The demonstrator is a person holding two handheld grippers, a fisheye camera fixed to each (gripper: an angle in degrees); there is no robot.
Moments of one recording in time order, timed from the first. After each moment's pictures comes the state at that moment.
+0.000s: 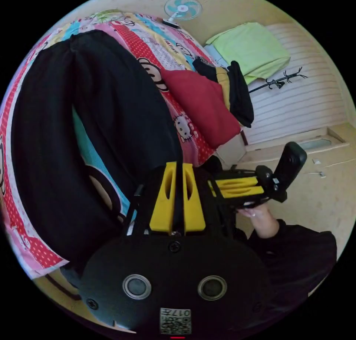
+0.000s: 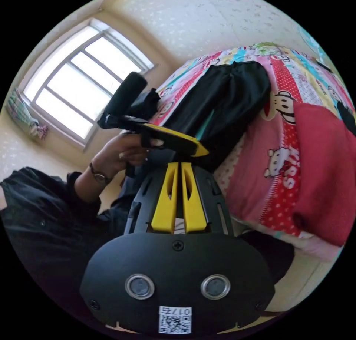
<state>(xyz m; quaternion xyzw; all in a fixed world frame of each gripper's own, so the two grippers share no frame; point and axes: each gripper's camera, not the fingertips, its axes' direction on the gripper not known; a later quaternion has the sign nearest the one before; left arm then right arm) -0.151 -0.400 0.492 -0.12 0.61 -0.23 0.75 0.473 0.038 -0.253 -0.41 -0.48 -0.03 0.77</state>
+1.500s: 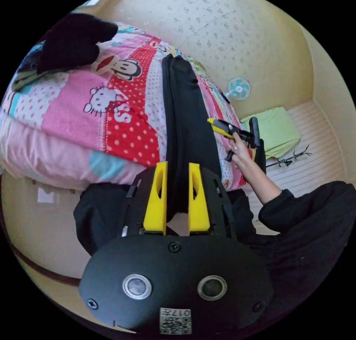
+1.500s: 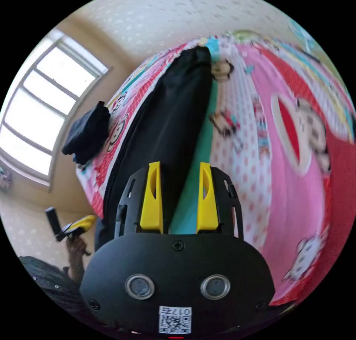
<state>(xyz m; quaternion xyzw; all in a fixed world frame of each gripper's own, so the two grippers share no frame) -0.233 -0.145 0.552 -0.04 0.48 -0.51 0.72 0.503 0.185 -0.173 -0.47 -0.38 0.04 0.80</state>
